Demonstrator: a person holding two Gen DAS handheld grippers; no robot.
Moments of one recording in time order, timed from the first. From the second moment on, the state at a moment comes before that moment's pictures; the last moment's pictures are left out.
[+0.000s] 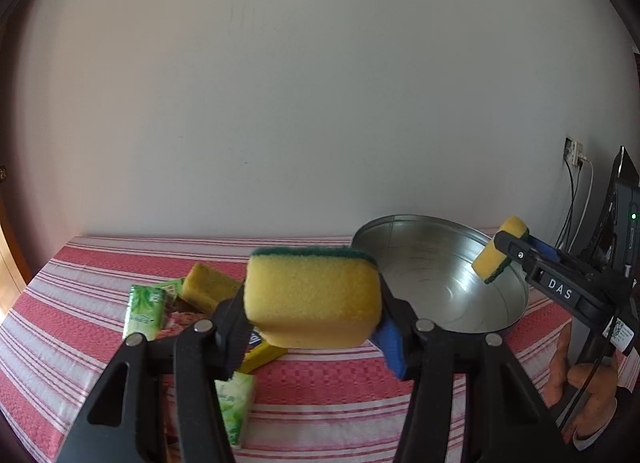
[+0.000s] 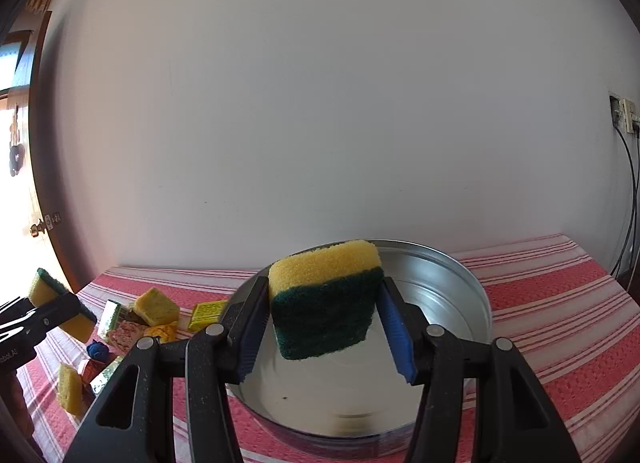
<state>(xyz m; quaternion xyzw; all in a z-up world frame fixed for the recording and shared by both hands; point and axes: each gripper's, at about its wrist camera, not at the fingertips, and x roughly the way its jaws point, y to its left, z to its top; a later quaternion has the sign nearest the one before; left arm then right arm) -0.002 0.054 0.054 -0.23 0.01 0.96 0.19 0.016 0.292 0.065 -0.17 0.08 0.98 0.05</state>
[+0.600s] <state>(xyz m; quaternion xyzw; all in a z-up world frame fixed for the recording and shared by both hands) -0.056 0.196 0.003 -0.29 0.05 0.92 0.24 -0.026 0.342 0.030 -0.26 0.06 0.96 0.09</state>
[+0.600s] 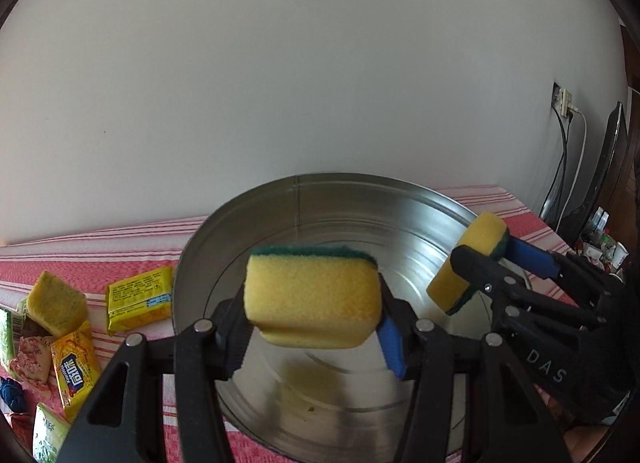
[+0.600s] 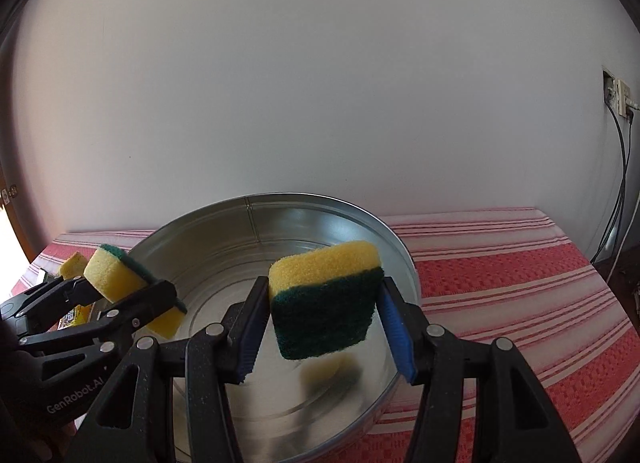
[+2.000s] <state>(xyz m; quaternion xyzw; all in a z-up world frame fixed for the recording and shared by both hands) -0.030 0.133 0.015 -0.17 0.06 0.98 0.07 0.010 0.351 0.044 -0.12 0.12 0.98 0.13</state>
